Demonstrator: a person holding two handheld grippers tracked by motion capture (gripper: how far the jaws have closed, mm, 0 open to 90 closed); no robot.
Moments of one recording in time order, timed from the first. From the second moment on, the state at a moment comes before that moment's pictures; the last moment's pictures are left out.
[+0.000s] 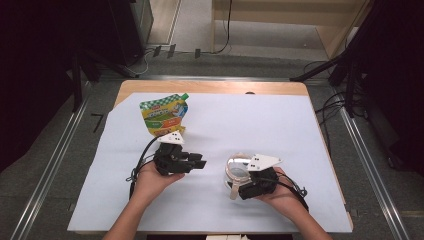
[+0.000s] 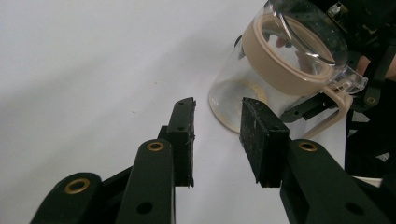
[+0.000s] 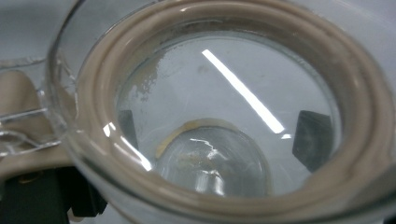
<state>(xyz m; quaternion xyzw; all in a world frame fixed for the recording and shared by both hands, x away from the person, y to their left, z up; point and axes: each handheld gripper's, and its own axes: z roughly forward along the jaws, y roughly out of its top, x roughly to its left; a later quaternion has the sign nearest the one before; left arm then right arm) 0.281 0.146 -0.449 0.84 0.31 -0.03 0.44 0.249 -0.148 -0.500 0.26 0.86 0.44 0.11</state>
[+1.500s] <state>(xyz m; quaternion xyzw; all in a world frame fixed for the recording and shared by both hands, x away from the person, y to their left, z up) 0.273 0.099 -0.462 0.87 0.25 -0.05 0.43 0.222 -0.206 -0.488 0.30 0.84 0.45 0.05</state>
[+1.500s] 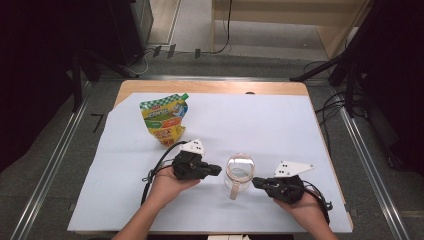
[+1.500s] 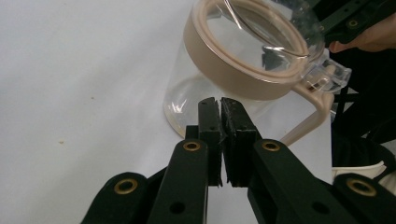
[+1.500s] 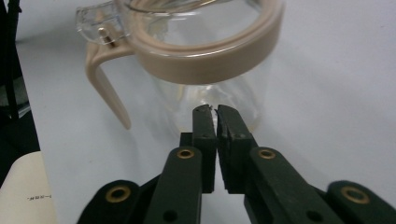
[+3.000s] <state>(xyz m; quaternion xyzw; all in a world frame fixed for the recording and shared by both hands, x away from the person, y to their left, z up) 0.275 0.093 -0.459 0.87 0.23 -0.07 0.43 0.218 -0.213 -0.473 0.35 0.81 0.46 0.10</state>
